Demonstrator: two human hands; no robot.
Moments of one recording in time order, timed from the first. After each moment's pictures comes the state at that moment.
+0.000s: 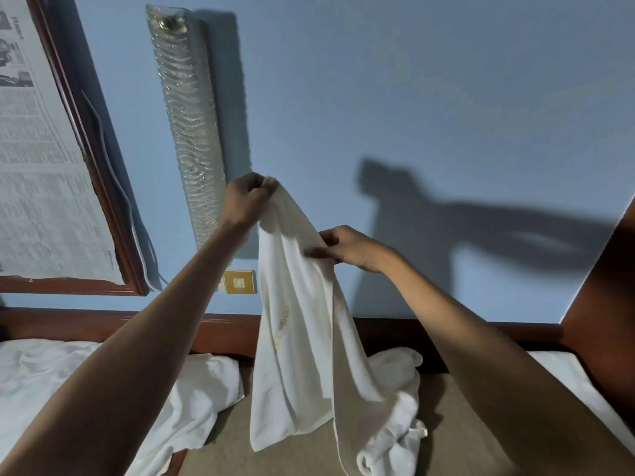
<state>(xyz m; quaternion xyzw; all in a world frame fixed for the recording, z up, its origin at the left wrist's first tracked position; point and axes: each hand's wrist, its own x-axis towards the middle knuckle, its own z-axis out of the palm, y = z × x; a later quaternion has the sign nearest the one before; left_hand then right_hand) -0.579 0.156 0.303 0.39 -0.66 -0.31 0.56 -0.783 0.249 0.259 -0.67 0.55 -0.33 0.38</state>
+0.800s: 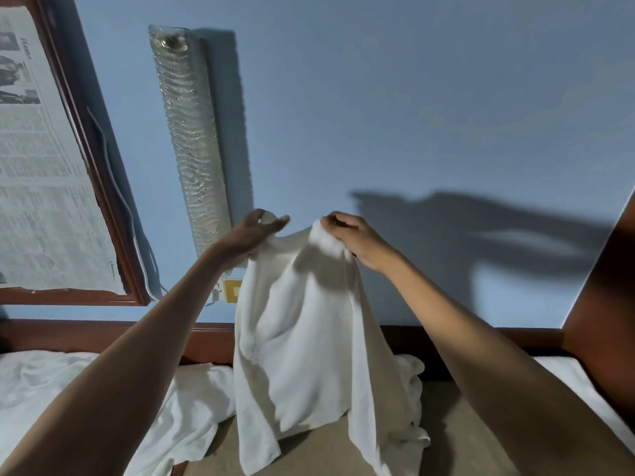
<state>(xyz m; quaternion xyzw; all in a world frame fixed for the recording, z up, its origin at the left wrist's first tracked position) -0.567 0.162 0.282 0.39 -0.73 -0.42 0.37 -0.789 0.249 0.270 -0.60 0.50 -0.53 0.32</state>
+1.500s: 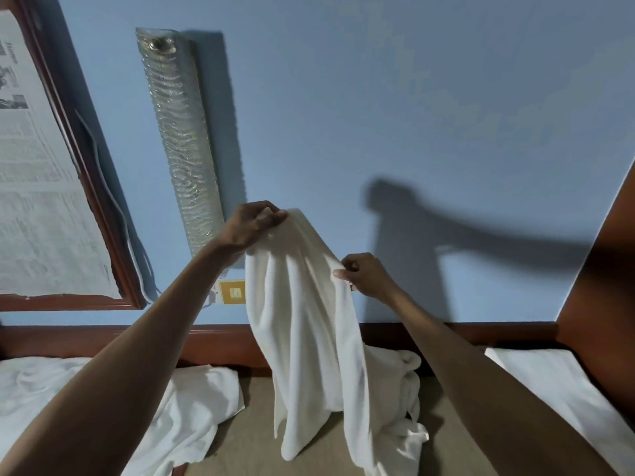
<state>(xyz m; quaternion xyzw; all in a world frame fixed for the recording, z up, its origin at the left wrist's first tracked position) -0.571 0.169 0.291 0.29 -0.76 -0.40 0.43 -0.823 0.264 0.200 -0.59 0.66 -0.41 0.21</state>
